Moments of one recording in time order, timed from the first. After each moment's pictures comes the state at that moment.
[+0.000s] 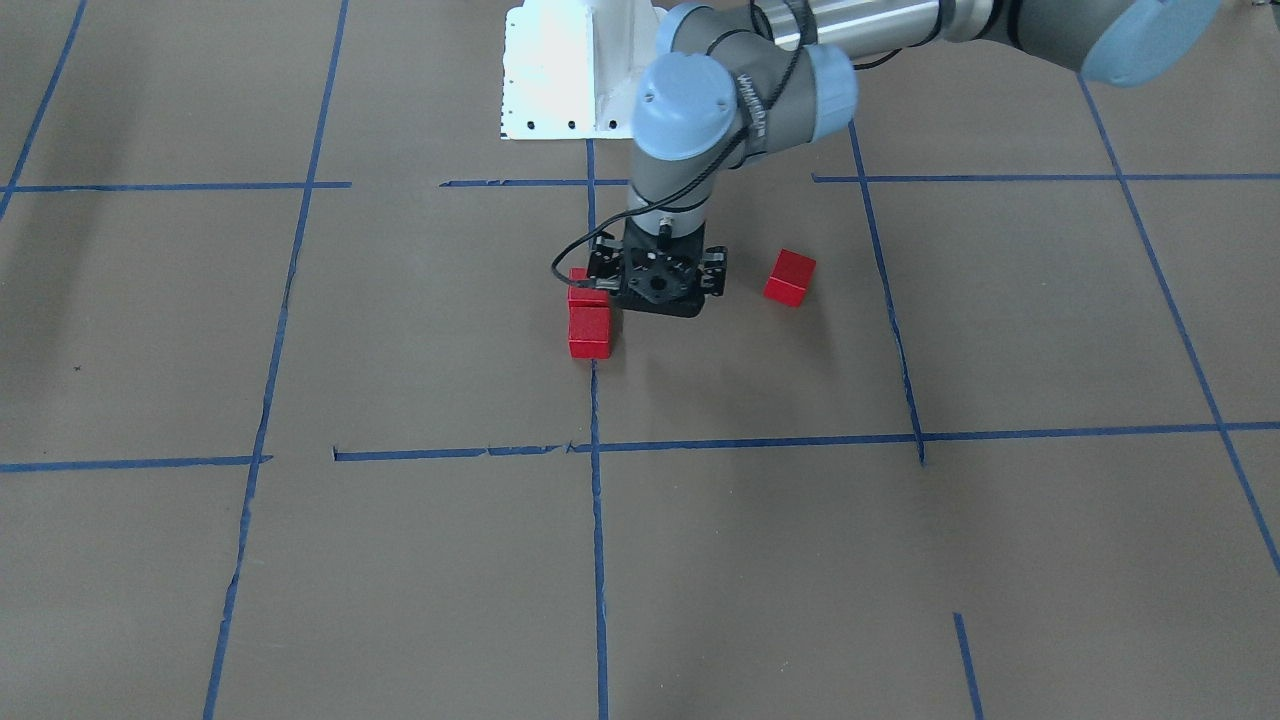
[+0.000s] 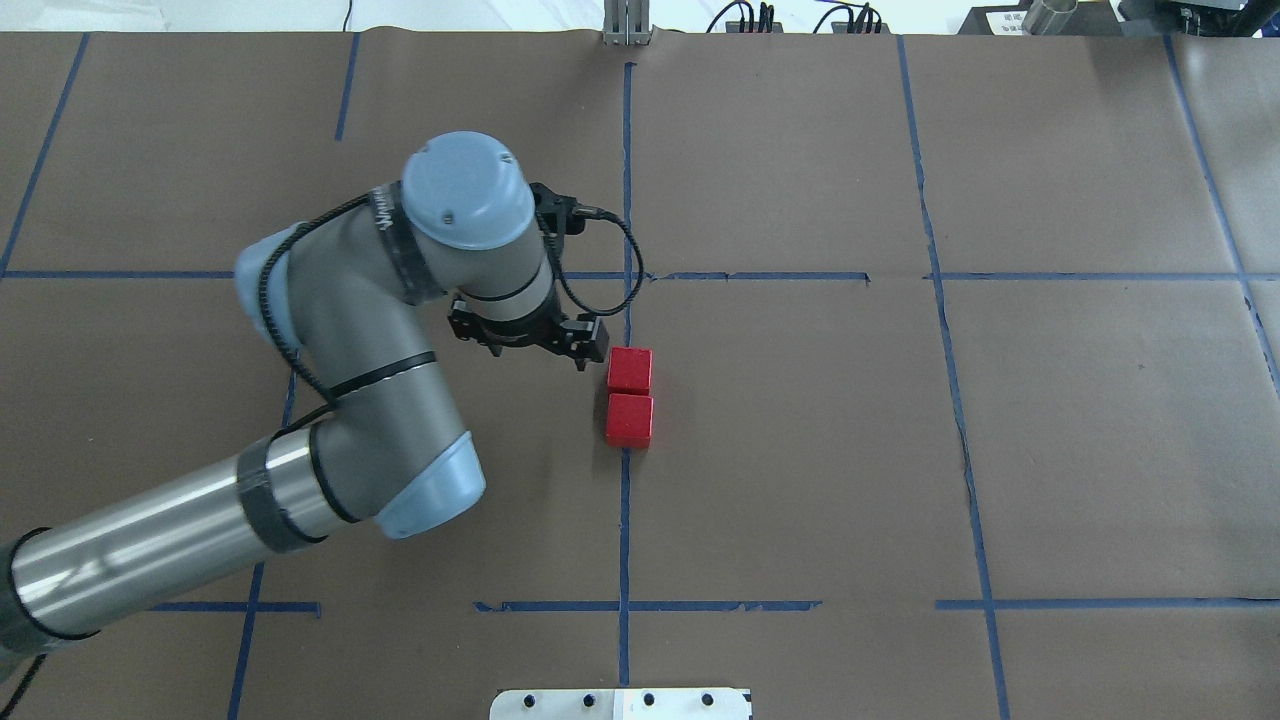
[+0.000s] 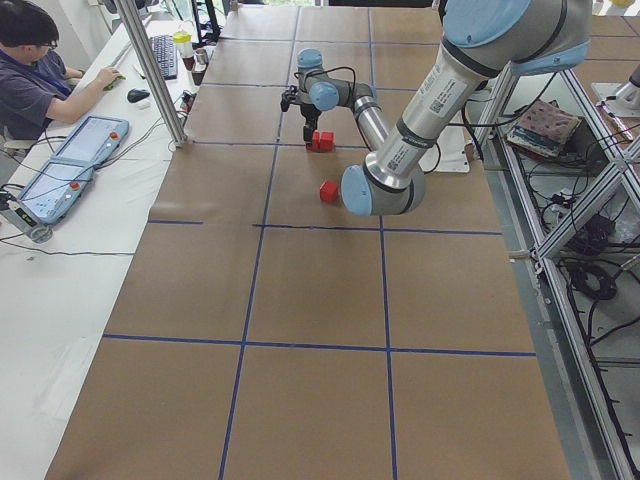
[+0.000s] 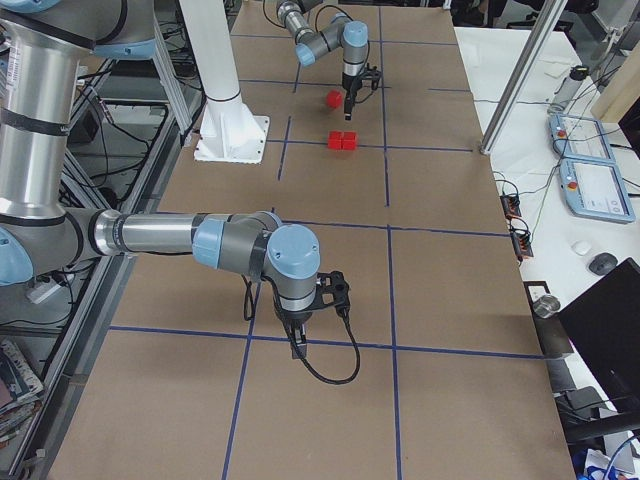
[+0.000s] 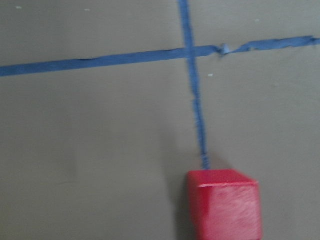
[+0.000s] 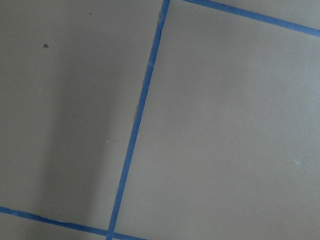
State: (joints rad) left arm -0.60 -2.27 -1.68 -1.53 -1.99 -0.91; right arm 1.69 -1.85 1.92 -1.80 2.28 -0.43
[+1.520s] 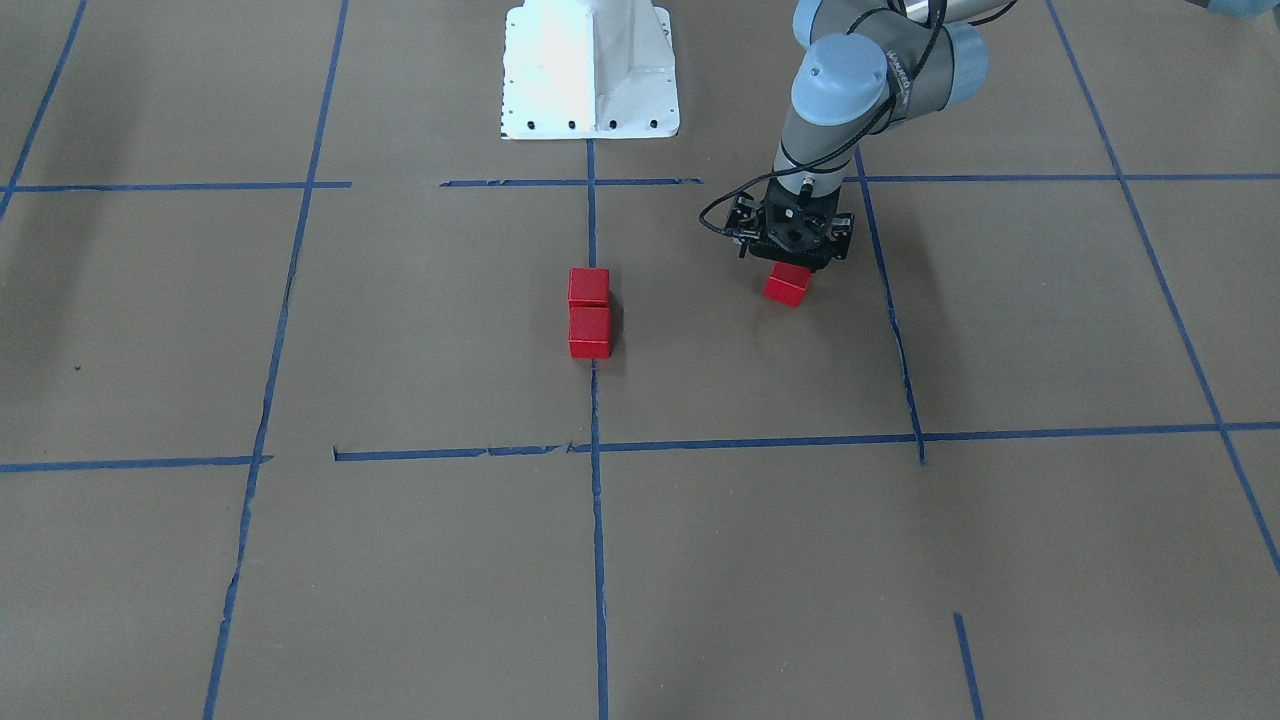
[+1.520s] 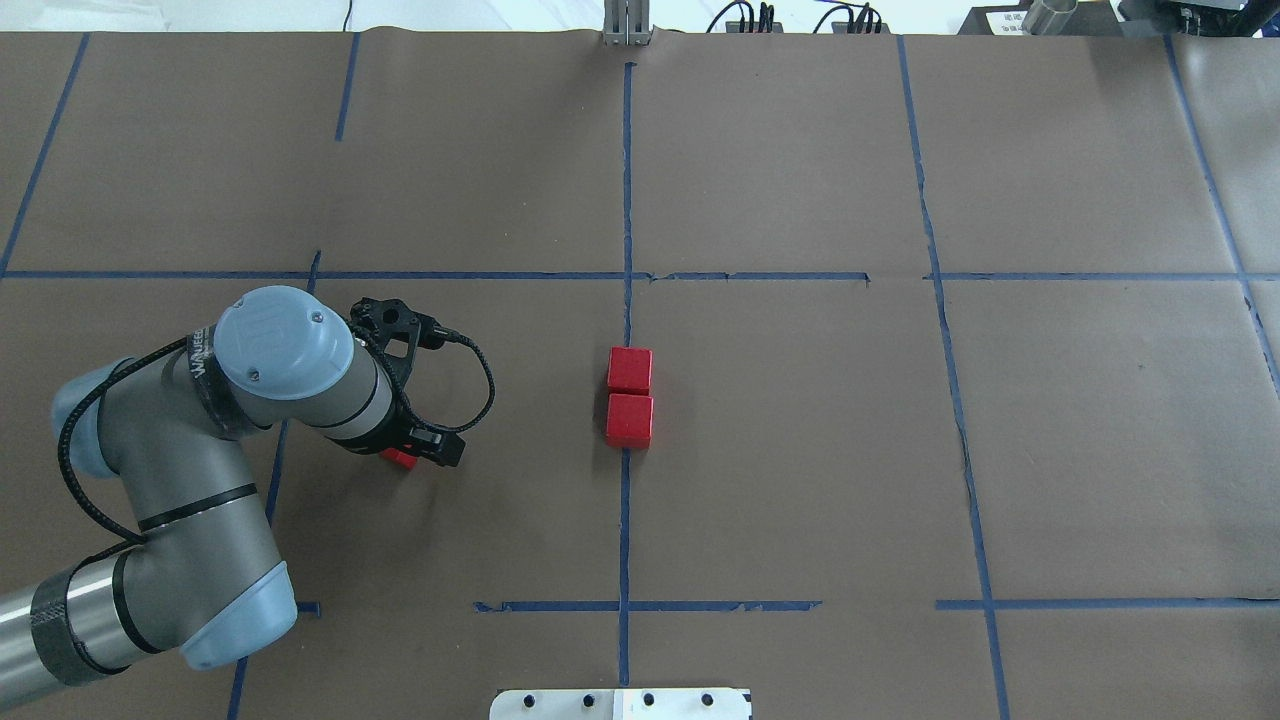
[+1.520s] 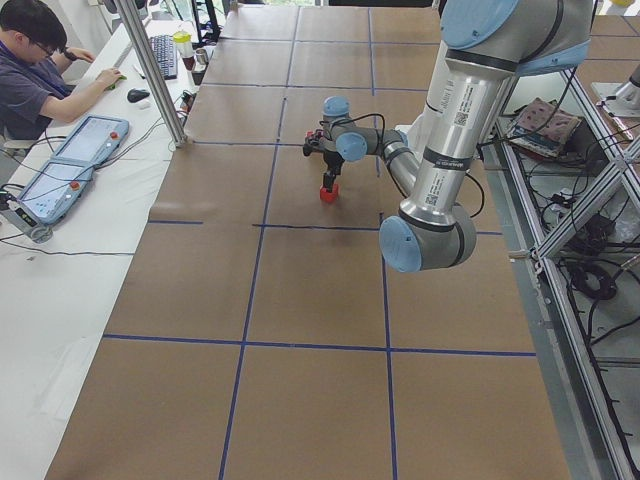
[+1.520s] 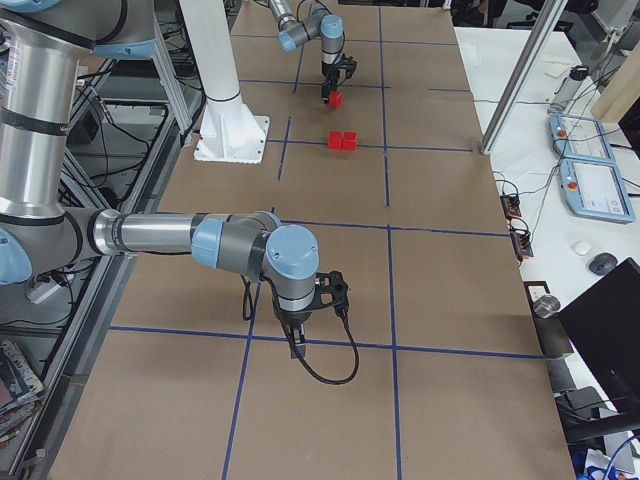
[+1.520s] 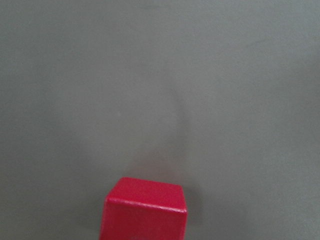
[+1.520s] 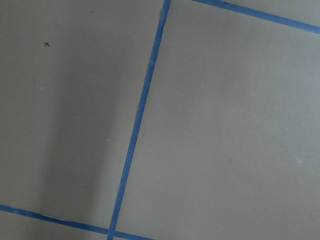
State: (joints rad) left arm -0.51 -1.94 -1.85 -1.64 -1.90 -0.90; right arm 1.69 -1.86 1.92 -1.80 2.28 -0.44
